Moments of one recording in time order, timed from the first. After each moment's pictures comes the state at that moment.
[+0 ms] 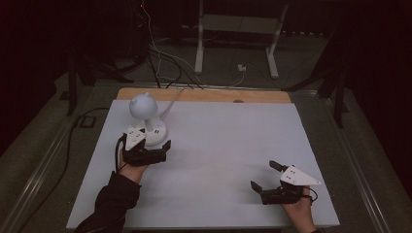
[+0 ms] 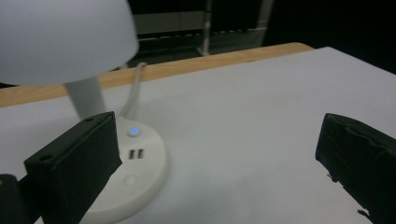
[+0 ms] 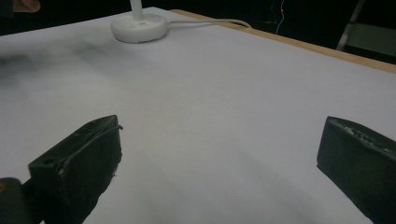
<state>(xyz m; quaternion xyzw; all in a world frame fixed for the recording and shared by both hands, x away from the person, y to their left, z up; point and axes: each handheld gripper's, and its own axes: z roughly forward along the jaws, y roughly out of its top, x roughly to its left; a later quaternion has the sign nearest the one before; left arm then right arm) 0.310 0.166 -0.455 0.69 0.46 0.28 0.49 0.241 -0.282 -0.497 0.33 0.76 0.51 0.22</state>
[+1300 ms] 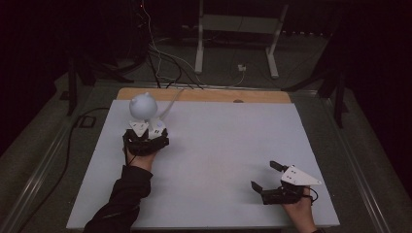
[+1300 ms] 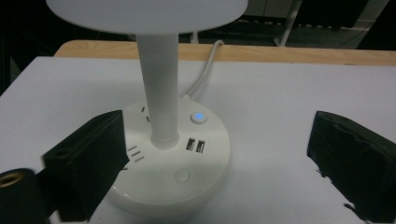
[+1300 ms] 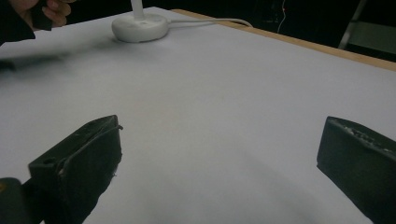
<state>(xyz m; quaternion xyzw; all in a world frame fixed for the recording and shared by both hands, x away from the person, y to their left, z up) 0.349 0.153 -0.480 0.62 0.59 0.32 0.40 0.241 -0.284 -0.497 0.33 0.76 0.51 0.22</state>
